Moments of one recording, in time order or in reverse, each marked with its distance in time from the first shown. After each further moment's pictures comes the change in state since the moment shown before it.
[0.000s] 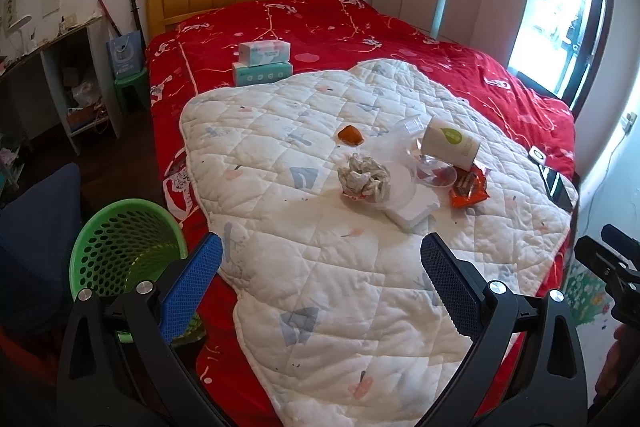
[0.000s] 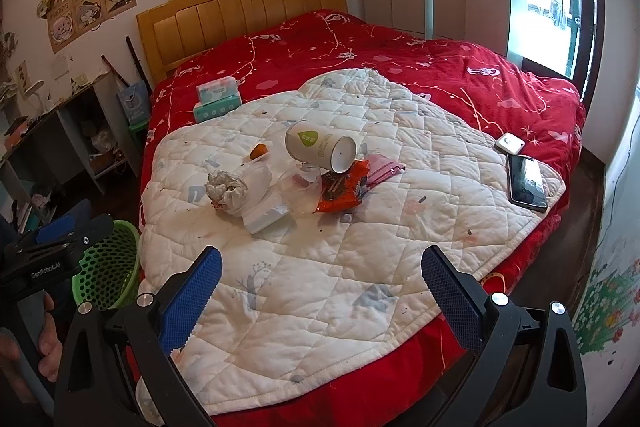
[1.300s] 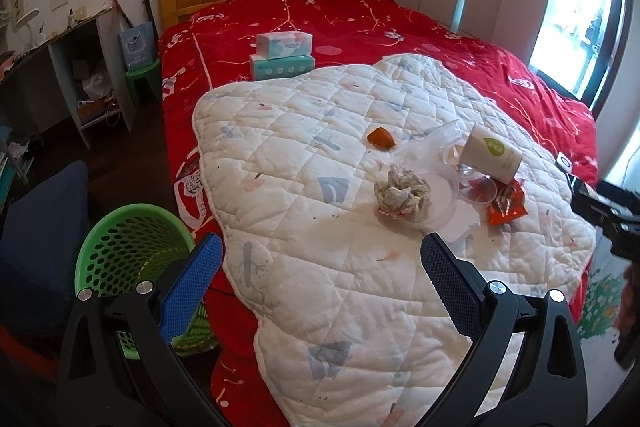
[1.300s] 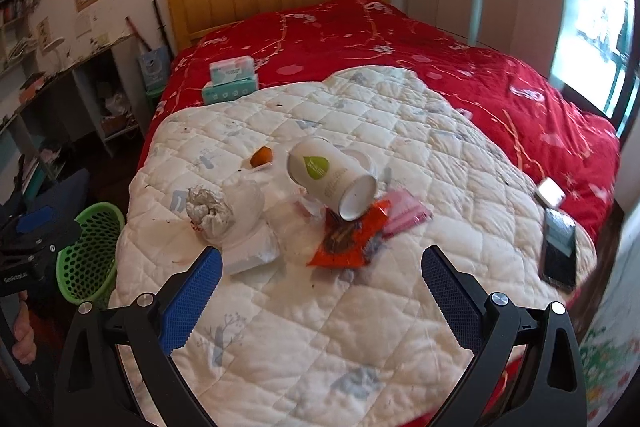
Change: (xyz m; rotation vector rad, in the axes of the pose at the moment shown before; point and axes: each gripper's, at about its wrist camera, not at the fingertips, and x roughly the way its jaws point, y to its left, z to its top) left arm 0.042 0.022 0.023 -0.020 0.037 0.058; right arm 0.089 -0.005 0.067 -0.168 0.073 0.076
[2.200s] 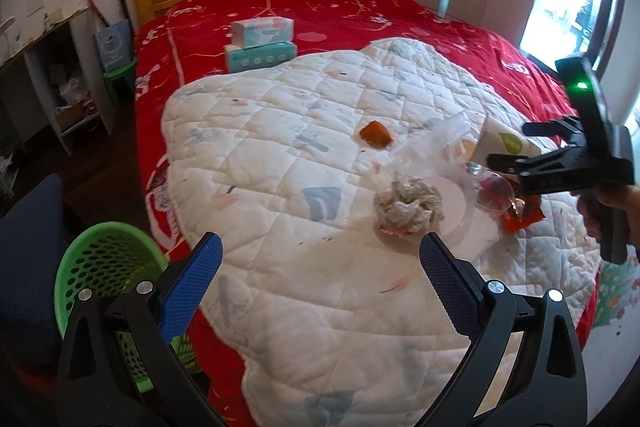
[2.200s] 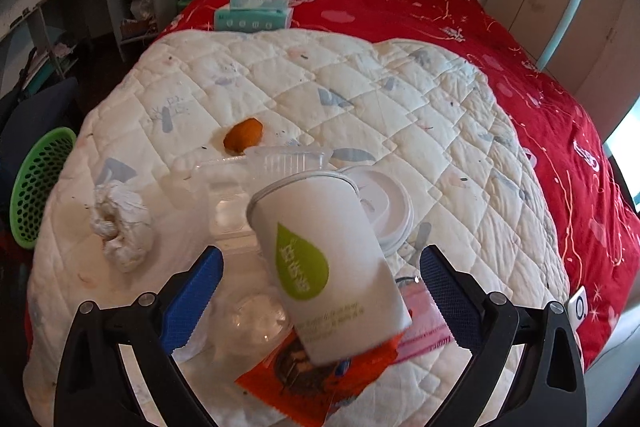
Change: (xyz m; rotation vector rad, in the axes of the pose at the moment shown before) left arm 0.060 -0.010 0.018 0.053 0.042 -0.059; right arm 0.163 -0.001 0.066 -0.317 0.205 0.035
